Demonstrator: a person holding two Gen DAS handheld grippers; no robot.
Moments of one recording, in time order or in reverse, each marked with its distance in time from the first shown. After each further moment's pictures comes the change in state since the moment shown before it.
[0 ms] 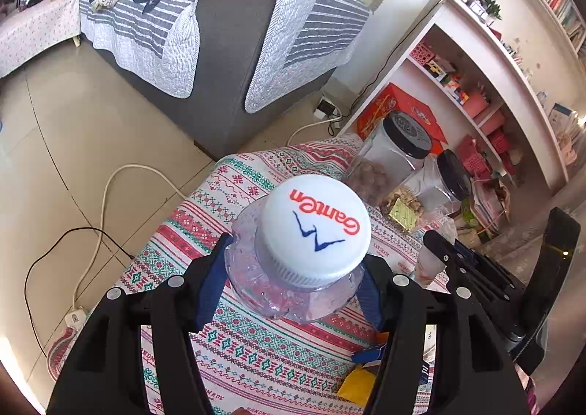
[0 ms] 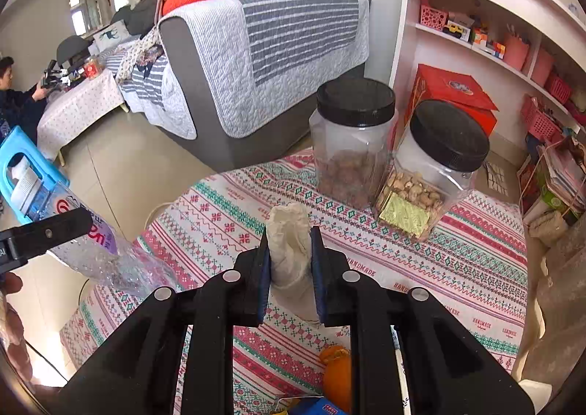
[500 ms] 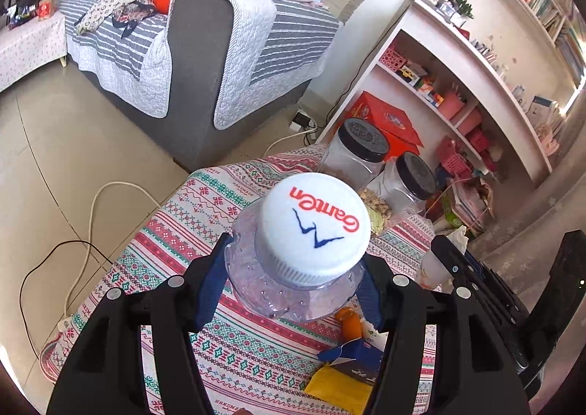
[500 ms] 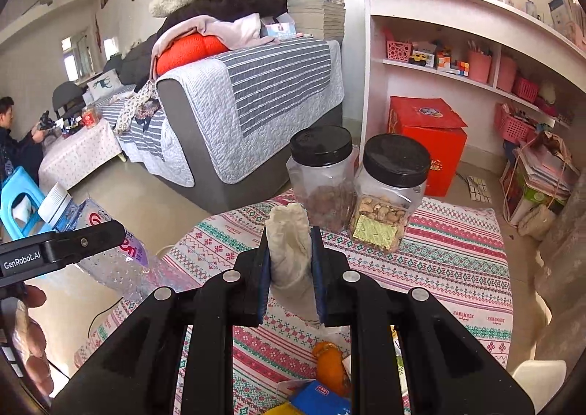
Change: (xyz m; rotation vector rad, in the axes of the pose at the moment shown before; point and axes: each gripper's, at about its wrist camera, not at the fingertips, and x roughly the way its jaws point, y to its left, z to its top) left arm -0.024 -0.046 -0.006 0.052 -0.058 -0.046; right arm -0.062 -0.021 -0.017 0.091 -0.176 -0.027
